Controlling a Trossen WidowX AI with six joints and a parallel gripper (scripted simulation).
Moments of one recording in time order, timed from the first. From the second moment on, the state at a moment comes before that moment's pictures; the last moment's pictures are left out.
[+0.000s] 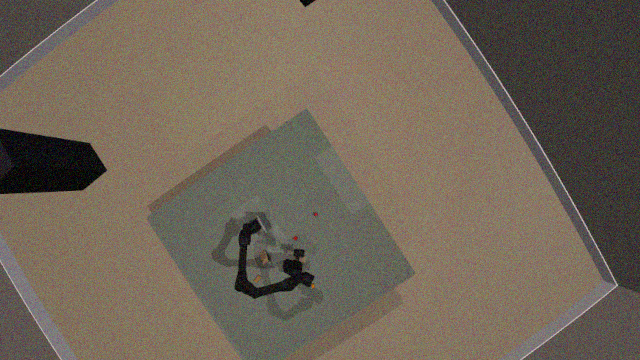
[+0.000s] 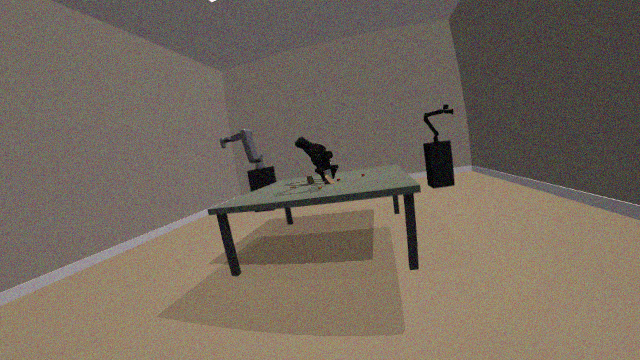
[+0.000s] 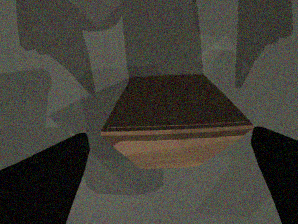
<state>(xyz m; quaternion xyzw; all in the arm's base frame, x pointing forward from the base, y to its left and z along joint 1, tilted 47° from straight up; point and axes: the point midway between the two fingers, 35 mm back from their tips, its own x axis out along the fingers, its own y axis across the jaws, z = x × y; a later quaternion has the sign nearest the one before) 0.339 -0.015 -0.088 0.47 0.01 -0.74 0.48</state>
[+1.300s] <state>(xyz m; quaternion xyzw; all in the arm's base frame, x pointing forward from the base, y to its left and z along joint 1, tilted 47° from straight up) 0.333 -0.023 -0.091 0.46 0.01 -0.75 0.48</state>
